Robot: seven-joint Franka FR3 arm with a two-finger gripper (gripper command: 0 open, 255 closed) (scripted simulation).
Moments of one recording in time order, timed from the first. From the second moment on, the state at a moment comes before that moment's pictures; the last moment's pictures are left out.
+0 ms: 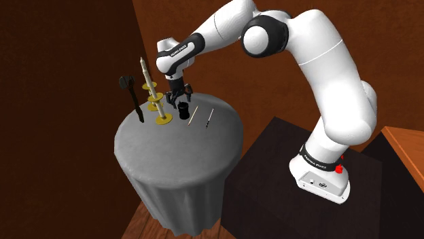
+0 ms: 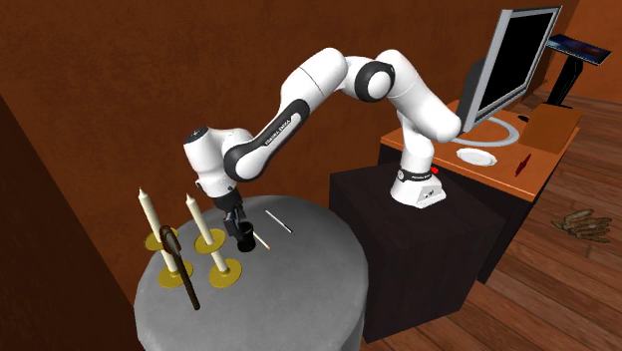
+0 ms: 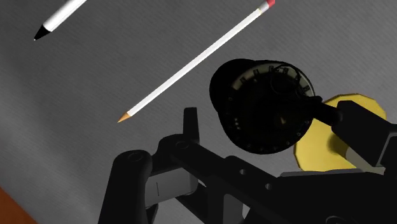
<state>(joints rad) 0.04 0.80 0.04 -1.38 0.01 1.98 0.26</state>
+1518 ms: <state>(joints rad) 0.04 0.77 0.04 -1.37 0.01 1.94 0.26</state>
